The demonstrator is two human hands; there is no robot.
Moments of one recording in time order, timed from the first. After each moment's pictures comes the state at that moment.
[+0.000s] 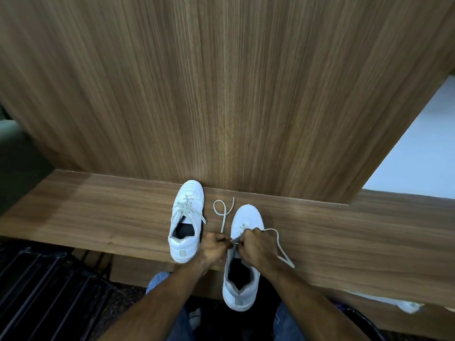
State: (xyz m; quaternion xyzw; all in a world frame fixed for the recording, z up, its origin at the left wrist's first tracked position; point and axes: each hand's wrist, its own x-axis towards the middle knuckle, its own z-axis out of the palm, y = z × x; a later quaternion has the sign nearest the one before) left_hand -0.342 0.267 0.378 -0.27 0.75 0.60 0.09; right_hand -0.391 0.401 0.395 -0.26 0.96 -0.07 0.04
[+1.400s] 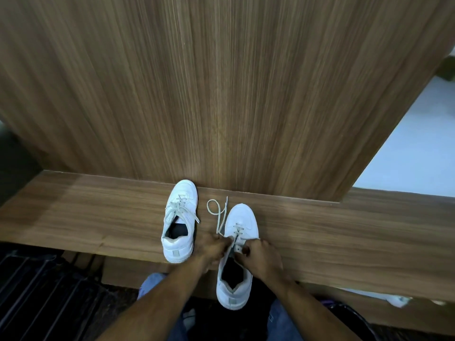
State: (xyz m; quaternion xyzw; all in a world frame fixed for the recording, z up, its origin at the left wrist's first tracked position) left_hand -0.345 0.278 0.378 -0.32 0.68 0.64 0.14; right_hand -0.377 0.430 0.387 -0.20 0.96 -0.18 0.12
